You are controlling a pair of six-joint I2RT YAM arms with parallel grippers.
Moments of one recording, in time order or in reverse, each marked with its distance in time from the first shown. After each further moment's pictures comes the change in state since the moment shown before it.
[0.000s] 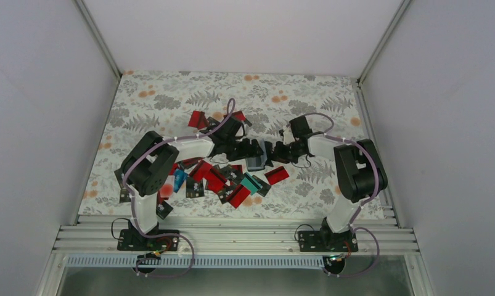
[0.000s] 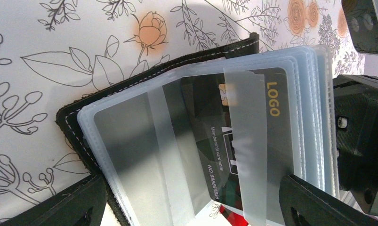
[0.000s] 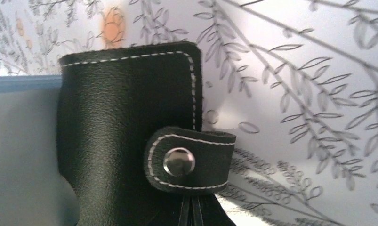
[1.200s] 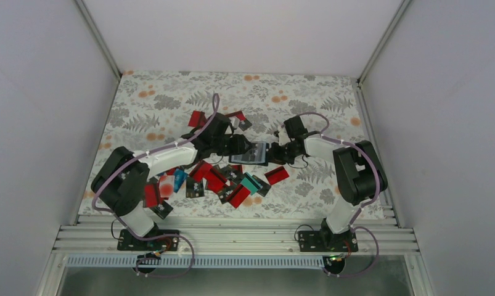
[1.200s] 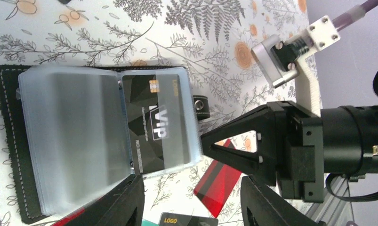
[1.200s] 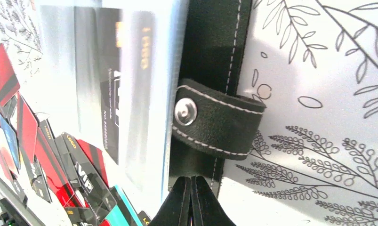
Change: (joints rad) left arm 0.011 -0.275 -0.141 0.037 -0.118 0.003; right arm 0.062 -0.026 0.016 -0.044 -0.010 0.027
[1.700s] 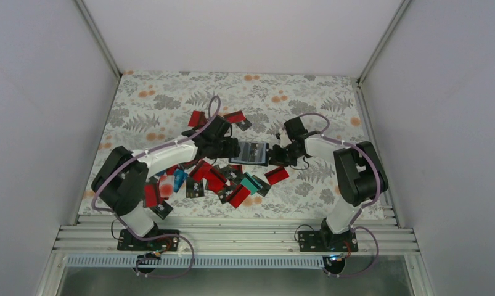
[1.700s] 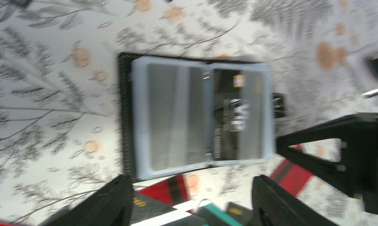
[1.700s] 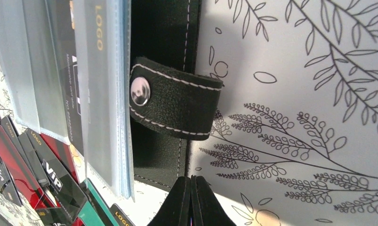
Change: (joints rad) left arm 0.002 -0.012 0.044 -0.273 -0.222 0.043; right arm 0.001 -0.004 0.000 -0.067 0.077 -0.026
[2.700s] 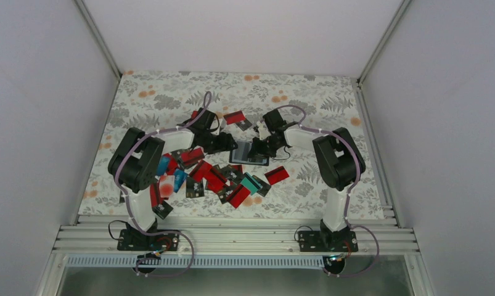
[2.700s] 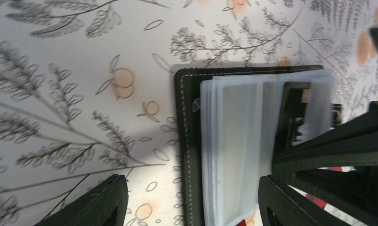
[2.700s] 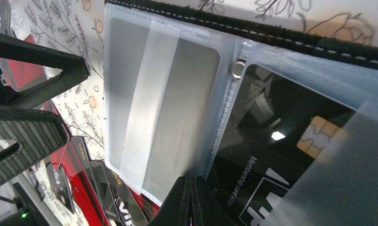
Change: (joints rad) left arm 0.220 0.233 0.010 0.151 0.367 0.170; right arm 0.121 0.225 0.245 0.033 -0.127 0.030
